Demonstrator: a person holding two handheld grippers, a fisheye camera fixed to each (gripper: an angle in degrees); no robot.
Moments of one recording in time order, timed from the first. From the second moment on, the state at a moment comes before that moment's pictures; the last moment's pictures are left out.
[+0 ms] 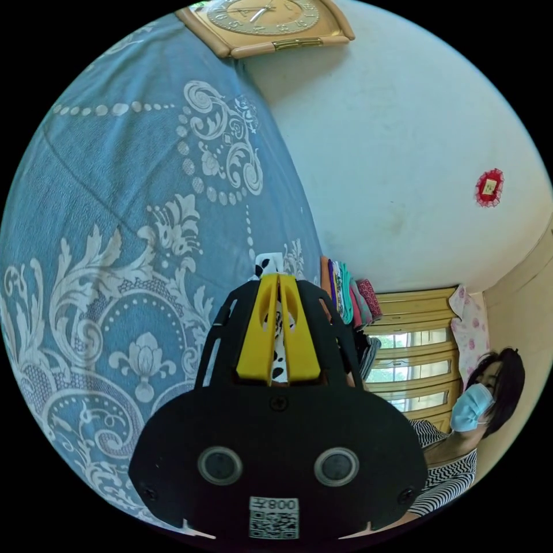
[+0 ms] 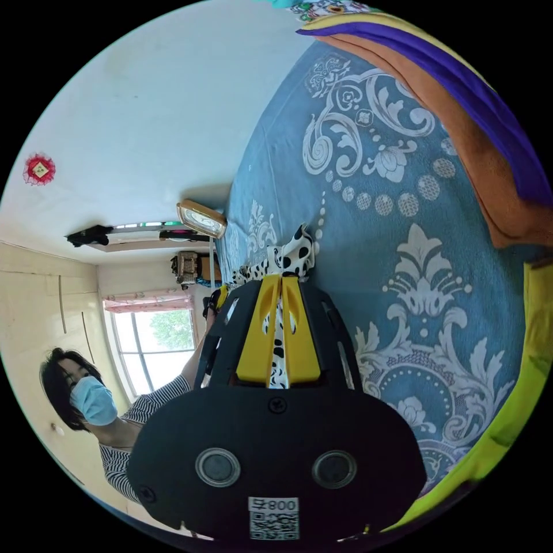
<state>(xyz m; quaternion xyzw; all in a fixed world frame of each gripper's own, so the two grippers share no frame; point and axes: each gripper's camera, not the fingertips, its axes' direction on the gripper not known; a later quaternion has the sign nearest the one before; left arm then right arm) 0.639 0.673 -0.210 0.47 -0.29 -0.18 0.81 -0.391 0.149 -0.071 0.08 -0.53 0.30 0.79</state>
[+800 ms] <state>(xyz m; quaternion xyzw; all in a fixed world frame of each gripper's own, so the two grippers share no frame) 0.620 0.417 -0.086 0.33 -0.42 -0.10 0.84 -0.467 0.124 -0.038 0.18 -0.56 0.33 0.74</state>
